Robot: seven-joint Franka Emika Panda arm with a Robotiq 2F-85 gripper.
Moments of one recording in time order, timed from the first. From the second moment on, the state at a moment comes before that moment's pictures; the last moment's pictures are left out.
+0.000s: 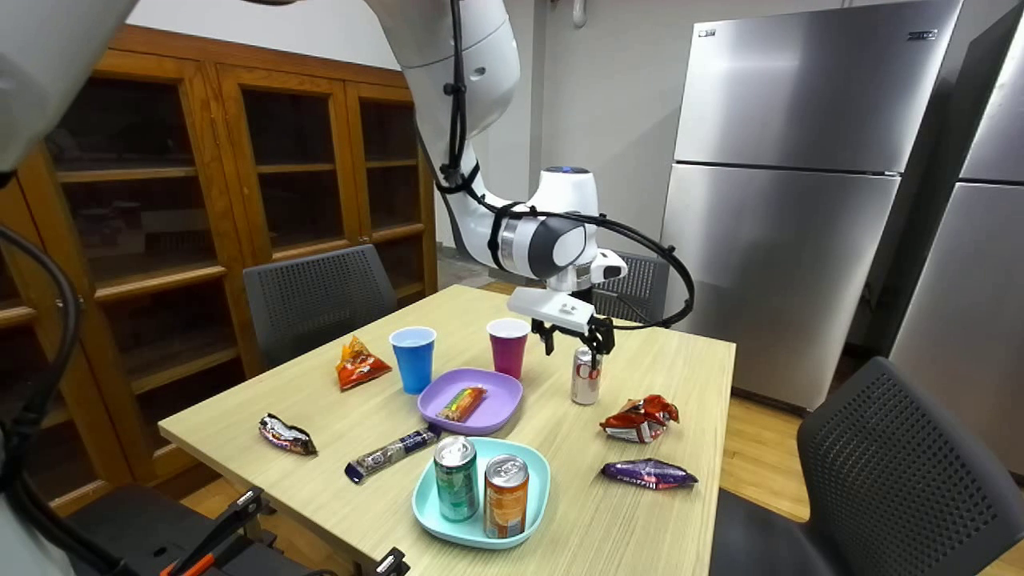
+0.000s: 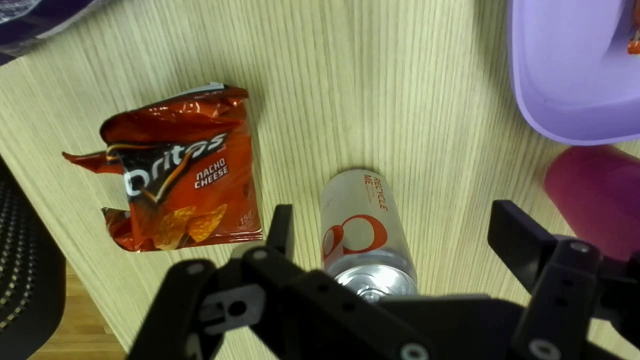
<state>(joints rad) -0.24 0.65 -0.03 -1.91 0.04 2.78 -0.17</state>
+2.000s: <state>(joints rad) -0.24 0.92 -0.03 -1.55 0.06 2.74 -0.12</state>
